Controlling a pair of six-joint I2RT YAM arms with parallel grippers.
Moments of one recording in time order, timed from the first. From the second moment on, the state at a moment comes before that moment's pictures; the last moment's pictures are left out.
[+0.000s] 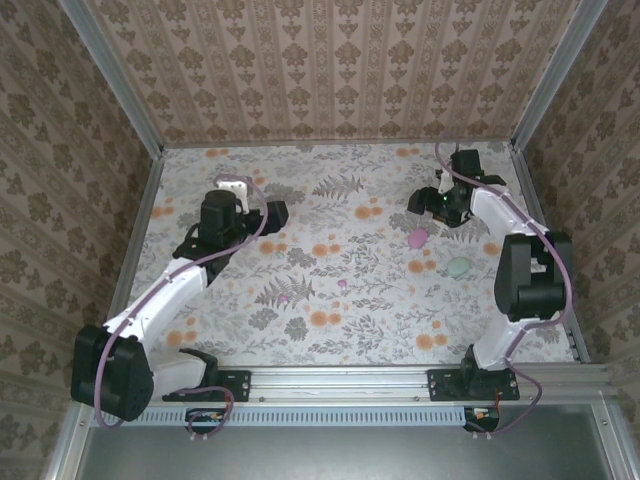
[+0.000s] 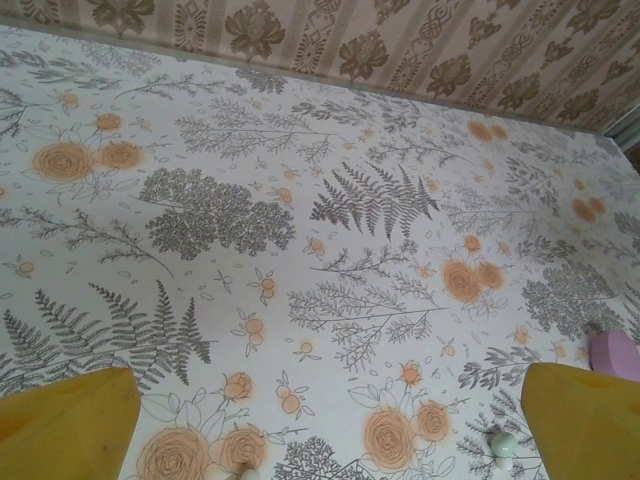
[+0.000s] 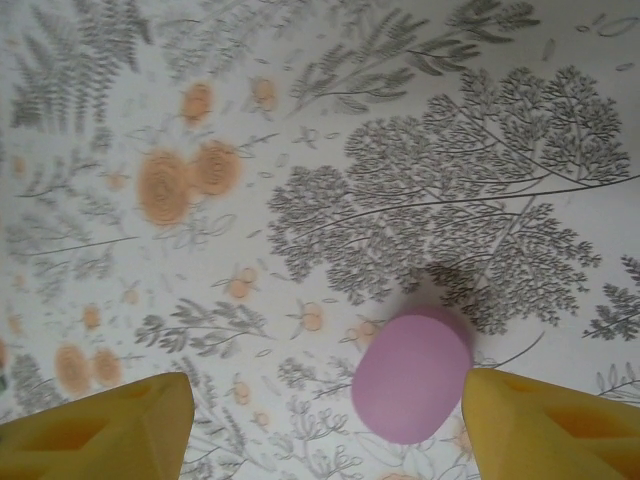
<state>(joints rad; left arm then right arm) -0.39 1.19 0.79 -0.07 0.09 -0.39 -0.01 1.77 1.32 -0.67 -0.32 0.31</state>
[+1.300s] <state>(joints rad) -0.39 1.12 0.75 -0.09 0.03 -0.38 0.17 2.01 1.44 -0.85 0.07 0.43</state>
